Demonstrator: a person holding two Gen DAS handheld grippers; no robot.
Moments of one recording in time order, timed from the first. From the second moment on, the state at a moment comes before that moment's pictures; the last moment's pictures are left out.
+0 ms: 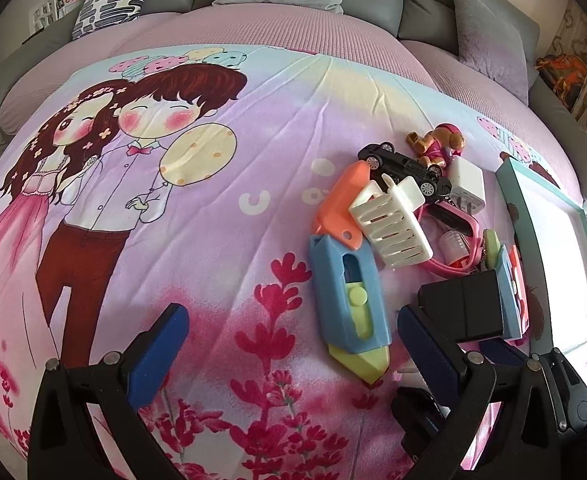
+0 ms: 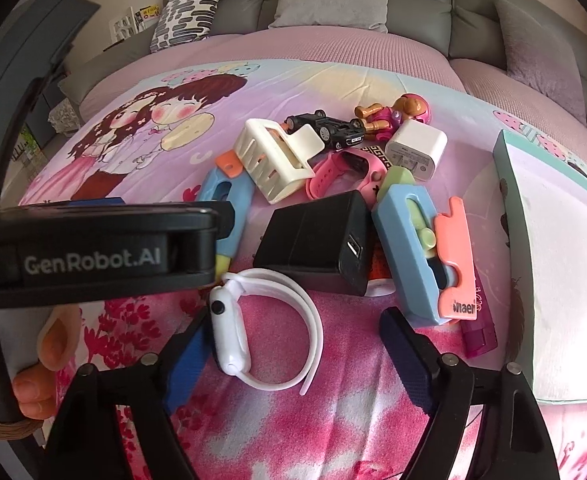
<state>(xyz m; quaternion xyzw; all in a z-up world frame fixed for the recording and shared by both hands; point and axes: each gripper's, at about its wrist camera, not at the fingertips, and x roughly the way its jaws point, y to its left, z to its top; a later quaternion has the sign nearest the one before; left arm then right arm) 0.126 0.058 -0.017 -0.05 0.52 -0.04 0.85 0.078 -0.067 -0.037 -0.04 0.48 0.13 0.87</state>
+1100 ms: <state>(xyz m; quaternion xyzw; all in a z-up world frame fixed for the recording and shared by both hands) 0.106 0.095 0.010 -0.07 0.44 0.03 0.89 0.051 -0.104 -0.014 0.03 0.45 0.14 0.88</state>
